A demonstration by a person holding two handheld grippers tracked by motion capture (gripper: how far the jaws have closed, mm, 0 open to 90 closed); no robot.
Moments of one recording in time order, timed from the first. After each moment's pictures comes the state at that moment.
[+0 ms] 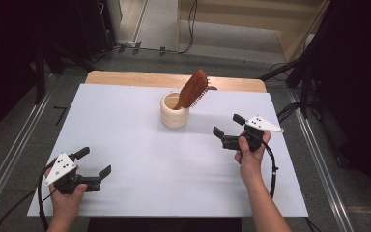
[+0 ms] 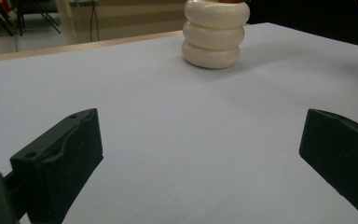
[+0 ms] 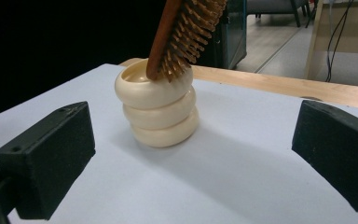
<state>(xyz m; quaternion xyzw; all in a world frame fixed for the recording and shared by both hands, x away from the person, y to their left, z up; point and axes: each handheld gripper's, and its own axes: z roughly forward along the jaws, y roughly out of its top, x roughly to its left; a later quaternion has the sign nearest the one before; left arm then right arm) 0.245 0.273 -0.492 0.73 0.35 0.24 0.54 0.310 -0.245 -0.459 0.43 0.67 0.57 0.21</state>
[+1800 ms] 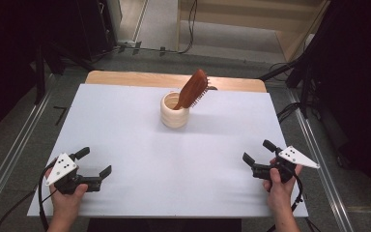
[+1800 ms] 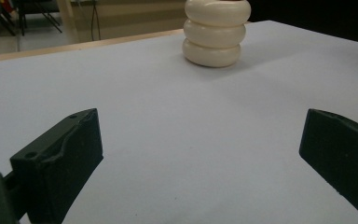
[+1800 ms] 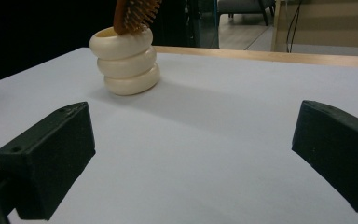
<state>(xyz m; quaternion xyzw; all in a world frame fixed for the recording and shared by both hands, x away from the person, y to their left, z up) 0.245 0.272 -0.492 0.73 0.35 0.24 0.53 0.229 -0.319 -0.491 0.46 0.65 0.55 0.25</state>
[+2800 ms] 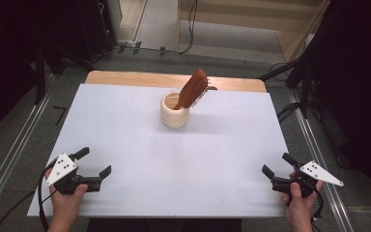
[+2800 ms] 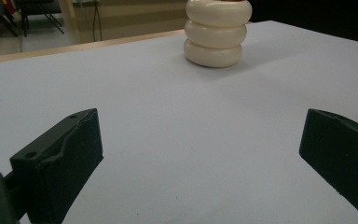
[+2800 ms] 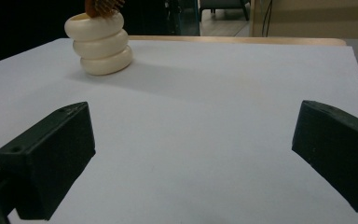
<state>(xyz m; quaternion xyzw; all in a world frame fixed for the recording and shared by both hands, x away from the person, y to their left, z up) 0.244 0.272 -0.492 0.73 0.35 0.24 0.53 0.189 -0.367 -0.505 0.49 0.64 0.53 0.26</state>
